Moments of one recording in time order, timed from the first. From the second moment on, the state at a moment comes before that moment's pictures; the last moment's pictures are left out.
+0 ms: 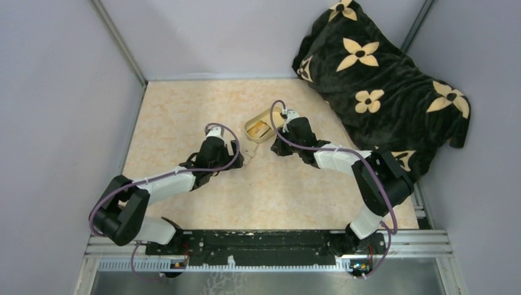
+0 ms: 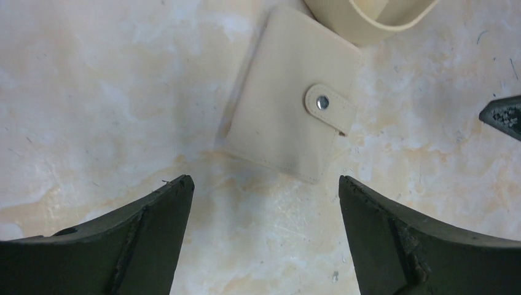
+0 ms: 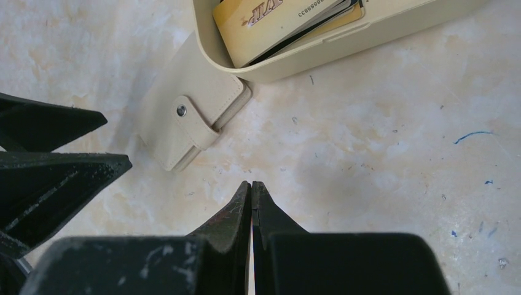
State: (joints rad) left arm -0.58 1.38 0.58 0.14 -0.20 -0.56; right arm 0.58 1.64 0.86 0.18 -0.17 0.42
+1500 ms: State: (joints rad) left arm -0.62 1.67 0.64 0.54 0.27 -0.32; right arm 0.57 1.58 0.82 0.13 -0.10 0.40
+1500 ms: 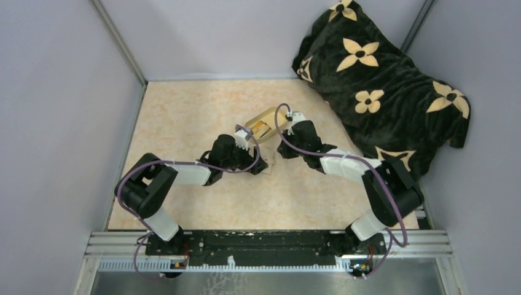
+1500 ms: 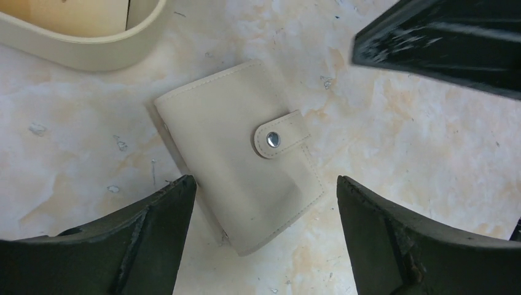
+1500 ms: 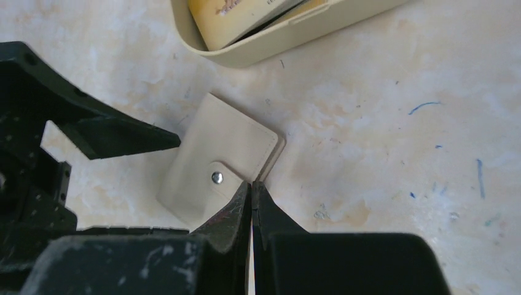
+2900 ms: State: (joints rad) left arm -0.62 1.54 0.62 0.37 0.00 -0.59; right arm 0.66 1.58 0.94 -0.04 -0.16 0.07
